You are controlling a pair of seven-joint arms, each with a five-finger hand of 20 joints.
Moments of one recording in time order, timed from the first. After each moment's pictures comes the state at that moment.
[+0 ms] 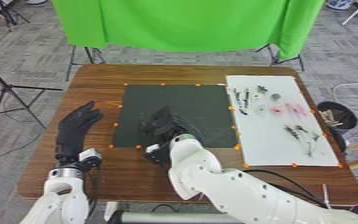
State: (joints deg) left arm 112.1 -63.8 -86.8 -104.3 50.1 13.7 22.3; right arm -60.7 -70.0 22.8 -96.2 -85.9 34.9 34.8
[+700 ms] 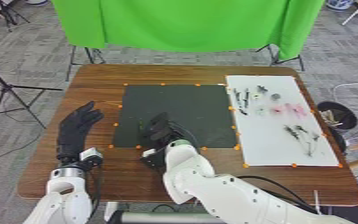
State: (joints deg) left arm 111.4 -65.6 -87.1 -103.3 49.9 13.6 22.5; right arm -62.8 -73.0 23.2 -93.1 -86.1 36.0 34.2
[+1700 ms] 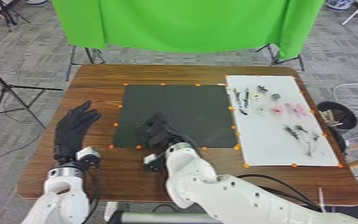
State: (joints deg) left arm 111.4 -68.3 -90.2 -102.6 49.7 10.4 20.5; right arm -61.4 -70.6 19.6 -92.8 -93.2 32.2 30.0
